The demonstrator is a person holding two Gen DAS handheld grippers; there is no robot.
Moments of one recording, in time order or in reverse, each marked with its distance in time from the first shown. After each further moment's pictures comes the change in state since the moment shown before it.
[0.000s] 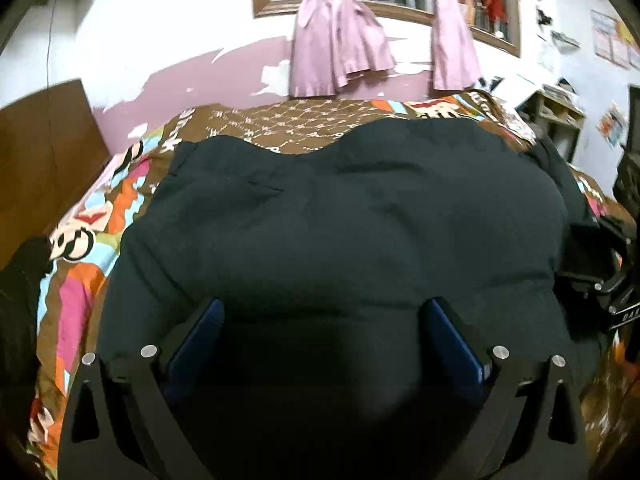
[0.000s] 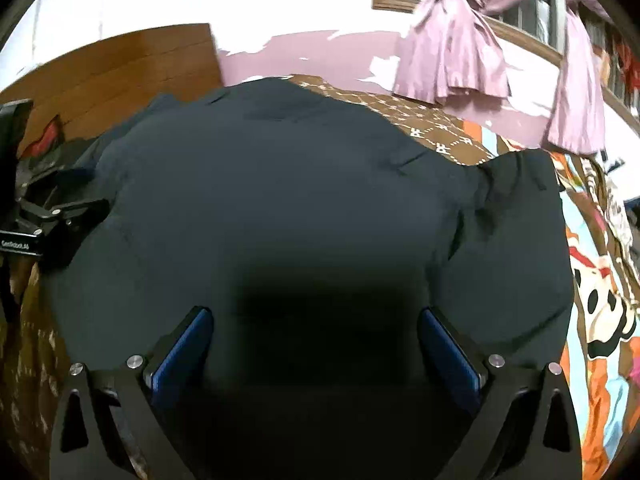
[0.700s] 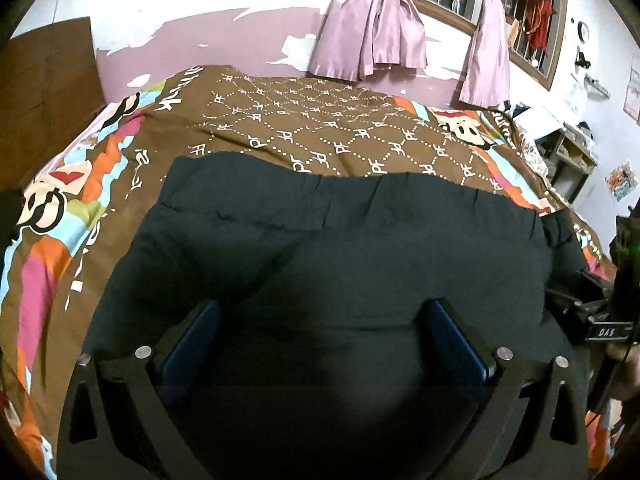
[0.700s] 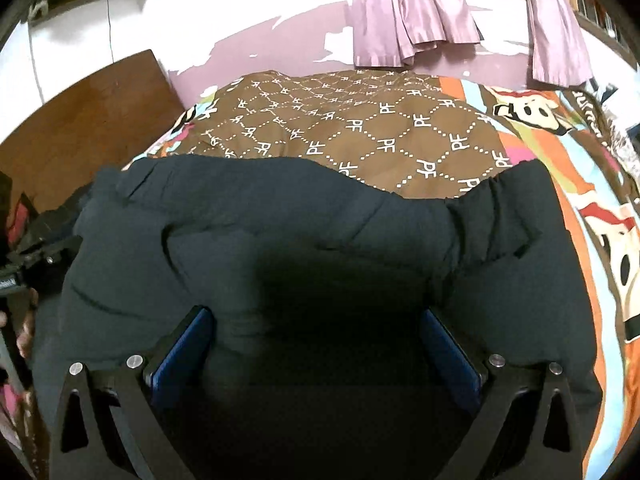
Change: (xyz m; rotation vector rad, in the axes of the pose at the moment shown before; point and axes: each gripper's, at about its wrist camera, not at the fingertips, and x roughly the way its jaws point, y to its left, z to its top) left arm 0.043 0.042 0.054 -0.165 0.078 -0.062; right arm 0.059 -0.056 0.046 0.208 0.055 0.058
